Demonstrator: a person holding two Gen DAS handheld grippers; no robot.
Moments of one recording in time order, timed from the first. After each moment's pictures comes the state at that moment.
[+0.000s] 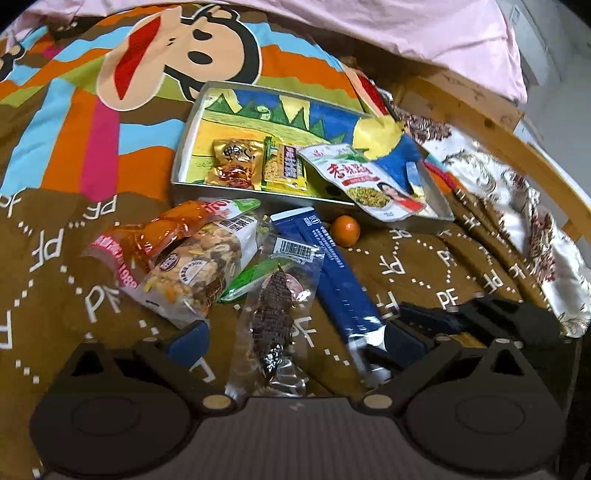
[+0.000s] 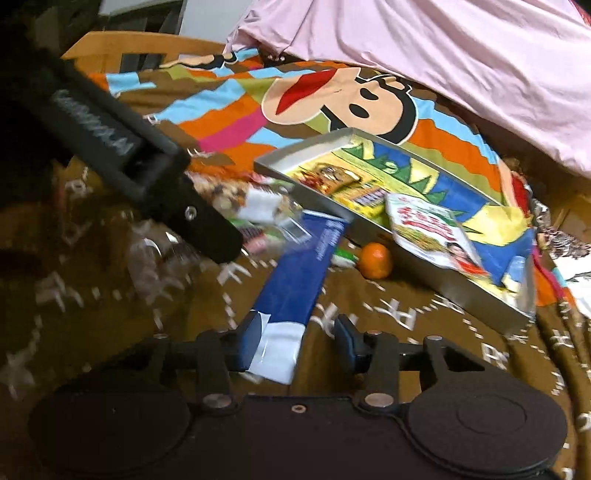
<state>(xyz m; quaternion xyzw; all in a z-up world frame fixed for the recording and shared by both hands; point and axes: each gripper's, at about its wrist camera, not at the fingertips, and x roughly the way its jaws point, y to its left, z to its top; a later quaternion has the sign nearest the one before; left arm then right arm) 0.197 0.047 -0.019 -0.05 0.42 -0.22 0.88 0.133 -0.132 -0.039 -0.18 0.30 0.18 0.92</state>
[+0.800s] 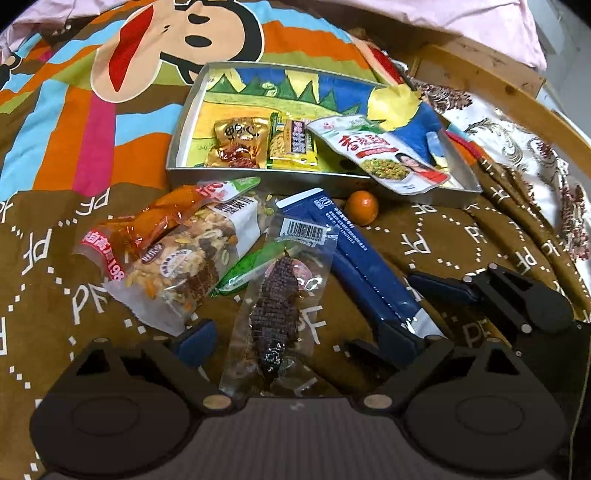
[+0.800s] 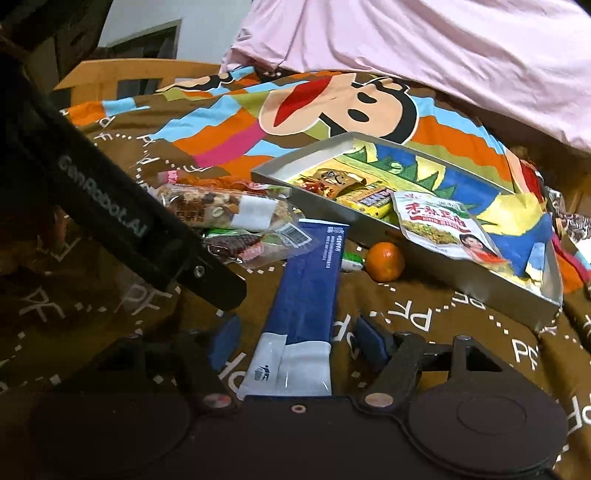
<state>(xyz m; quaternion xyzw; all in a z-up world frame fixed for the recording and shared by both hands) 0.208 0.024 -0.036 0.00 0.45 -0.18 0.88 0.152 -0.139 -0.057 -0.12 0.29 0.21 0.93</state>
